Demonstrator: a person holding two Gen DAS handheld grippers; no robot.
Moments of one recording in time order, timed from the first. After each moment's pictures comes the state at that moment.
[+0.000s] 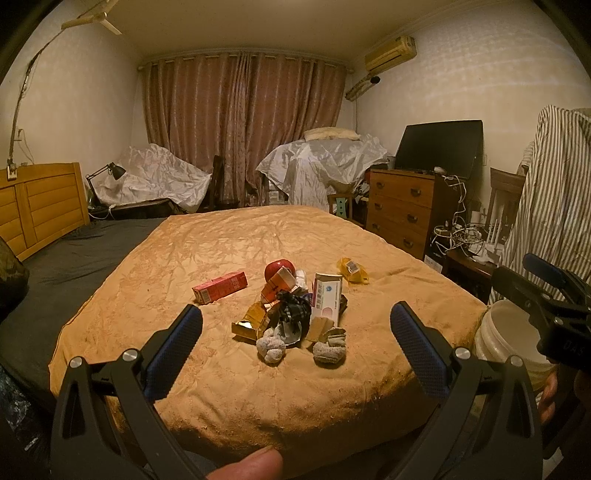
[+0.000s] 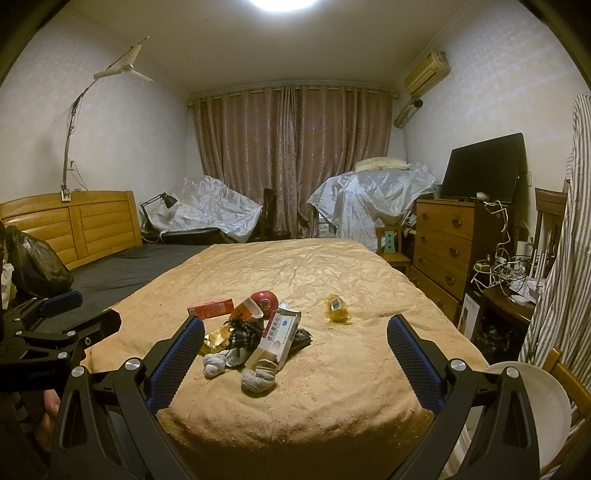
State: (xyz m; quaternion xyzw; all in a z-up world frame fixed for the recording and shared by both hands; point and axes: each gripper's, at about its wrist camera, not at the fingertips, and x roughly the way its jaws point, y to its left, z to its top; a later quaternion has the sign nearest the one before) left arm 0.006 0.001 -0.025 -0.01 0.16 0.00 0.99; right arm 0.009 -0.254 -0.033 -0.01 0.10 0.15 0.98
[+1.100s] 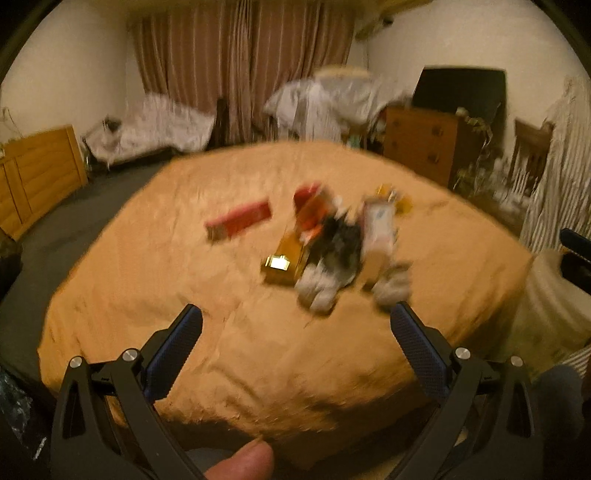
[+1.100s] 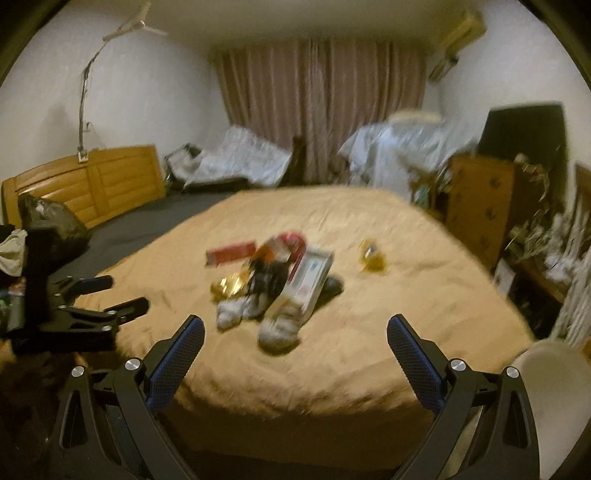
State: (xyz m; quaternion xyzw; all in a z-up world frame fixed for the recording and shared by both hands) left arm 0.084 0.071 -0.104 0.00 0.30 0.01 0.95; right arm 0.074 -0.232 -0.090 -0.02 0.22 0.22 0.95
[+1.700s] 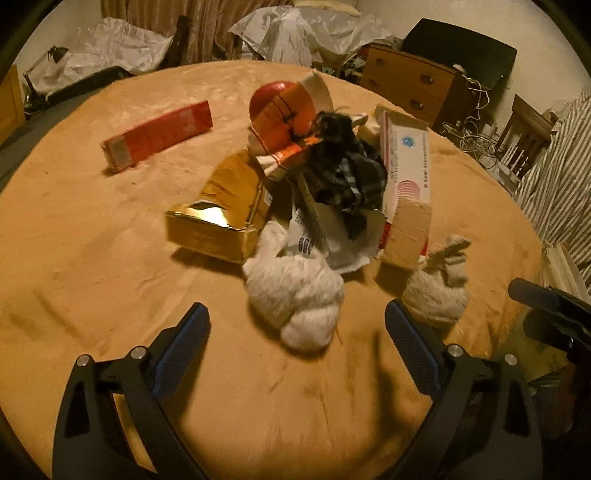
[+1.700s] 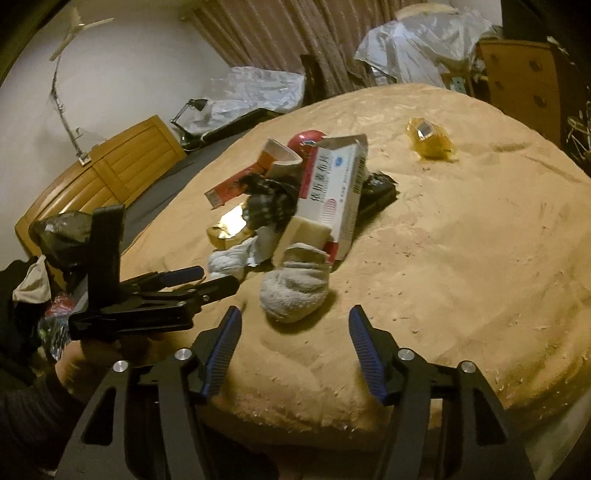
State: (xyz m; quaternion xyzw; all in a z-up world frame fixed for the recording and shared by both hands) left arm 0.226 0.066 -0.188 -0.06 0.42 -0.09 0.90; right arm 0.226 -0.192 -0.200 0.07 0.38 0.29 0.88
